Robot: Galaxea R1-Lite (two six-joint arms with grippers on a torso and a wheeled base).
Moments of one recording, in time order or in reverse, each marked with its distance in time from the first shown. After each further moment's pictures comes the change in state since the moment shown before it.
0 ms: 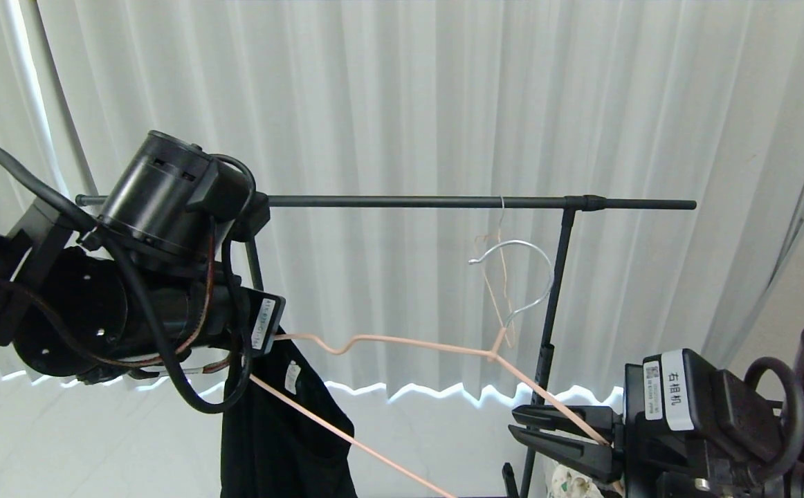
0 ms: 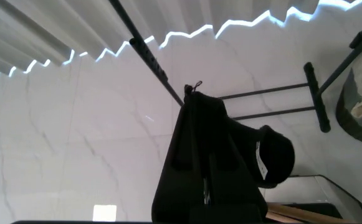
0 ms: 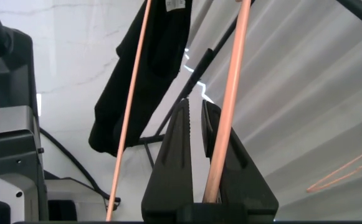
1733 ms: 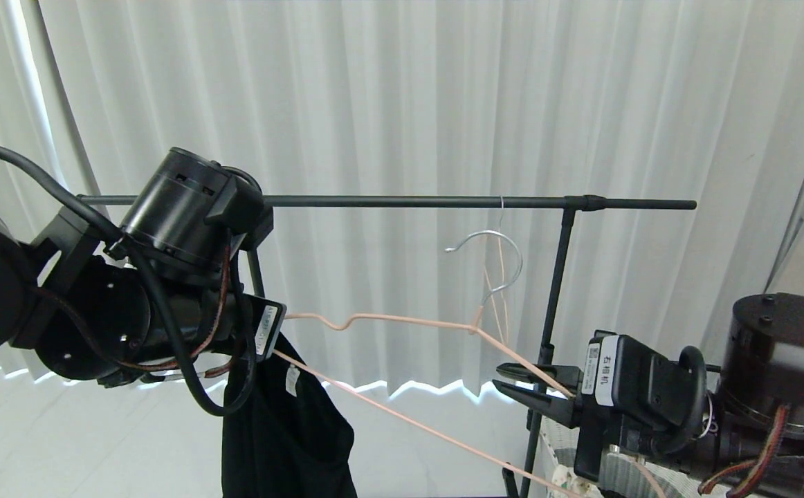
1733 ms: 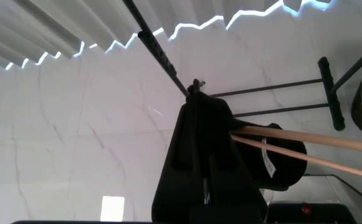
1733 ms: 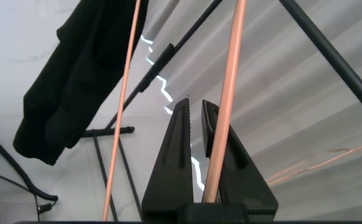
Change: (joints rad) left arm 0.003 0.020 0.012 0.004 0.033 -0.003; right arm -0.073 0.126 -0.058 -0.087 -0.026 -0.218
